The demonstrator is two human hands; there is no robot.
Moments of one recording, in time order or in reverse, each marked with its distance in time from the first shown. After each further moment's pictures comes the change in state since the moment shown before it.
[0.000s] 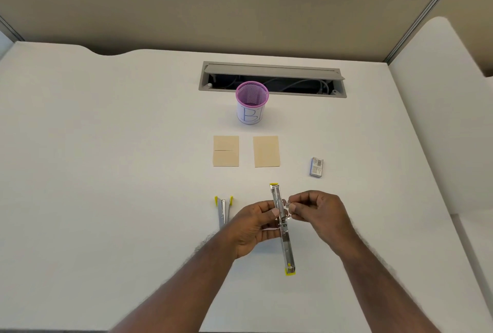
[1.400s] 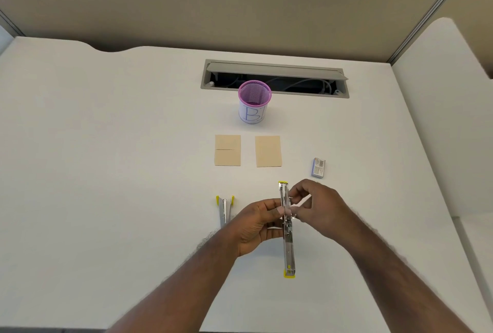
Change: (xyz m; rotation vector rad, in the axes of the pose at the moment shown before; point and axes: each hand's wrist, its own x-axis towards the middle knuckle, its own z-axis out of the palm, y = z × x) left_hand 0.000 0.008 0.003 -0.015 -0.100 0.009; right_hand -0.001 -0.039 -0.001 -0.603 -0.131 -0.093
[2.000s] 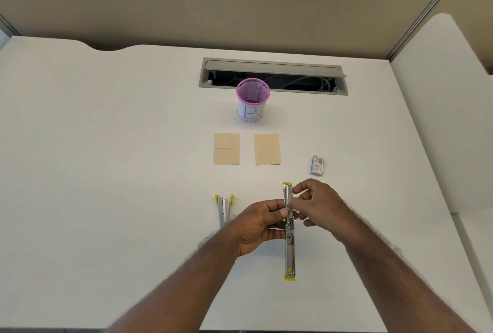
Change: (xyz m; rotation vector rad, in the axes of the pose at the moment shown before) left_hand 0.001 -0.003 0.002 0.054 -0.034 -0.005; right_hand 0.006 -0.002 0.005 0.206 0.006 0.263
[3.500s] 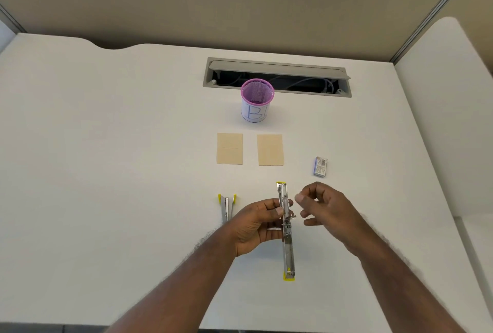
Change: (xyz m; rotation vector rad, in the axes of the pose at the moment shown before) left_hand -0.010 0.004 -0.007 -0.123 -0.005 0.000; right_hand -0.014 0.018 -0.010 0.259 -0.090 -0.166
